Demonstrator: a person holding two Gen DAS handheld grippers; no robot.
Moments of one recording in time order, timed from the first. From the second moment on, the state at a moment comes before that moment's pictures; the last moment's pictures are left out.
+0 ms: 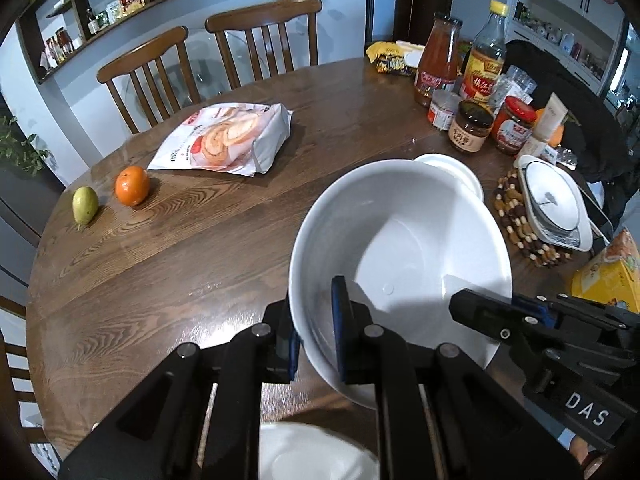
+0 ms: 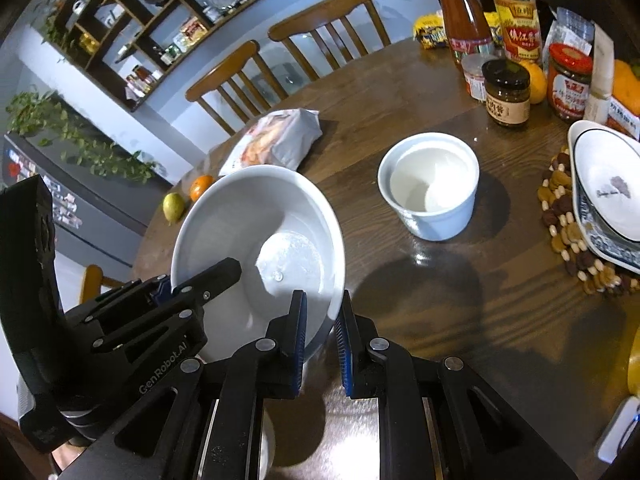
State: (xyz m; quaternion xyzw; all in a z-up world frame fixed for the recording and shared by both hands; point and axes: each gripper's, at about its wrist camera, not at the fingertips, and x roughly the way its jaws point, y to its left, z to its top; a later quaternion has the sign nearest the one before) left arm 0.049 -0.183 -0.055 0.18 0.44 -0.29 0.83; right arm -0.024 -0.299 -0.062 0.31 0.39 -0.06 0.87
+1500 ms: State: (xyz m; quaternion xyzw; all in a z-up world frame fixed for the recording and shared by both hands) left arm -0.037 -0.074 -0.042 0.13 0.43 -0.21 0.87; right arm -0.077 -0.194 -0.059 0.25 0.42 0.03 0.87
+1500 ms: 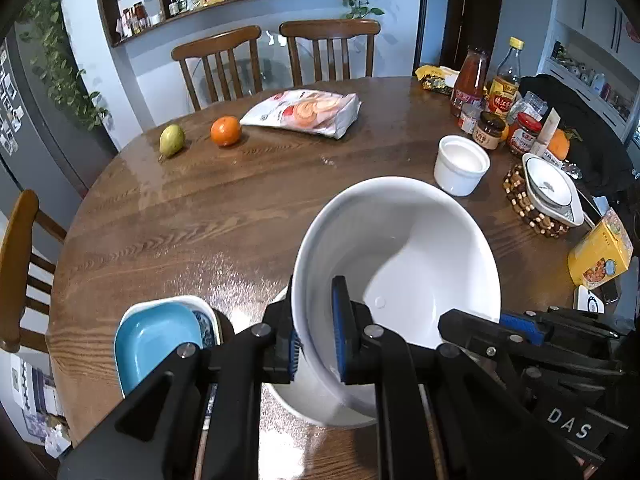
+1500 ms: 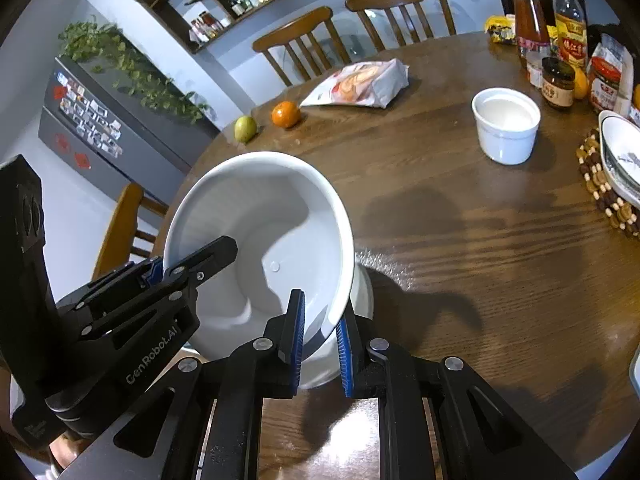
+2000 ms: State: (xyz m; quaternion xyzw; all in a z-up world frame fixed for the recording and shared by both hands) left arm -0.023 -0.054 -0.080 0.10 0.48 -0.20 0.85; right arm -0.061 -0.172 -0.085 0.23 0.46 0.03 0.86
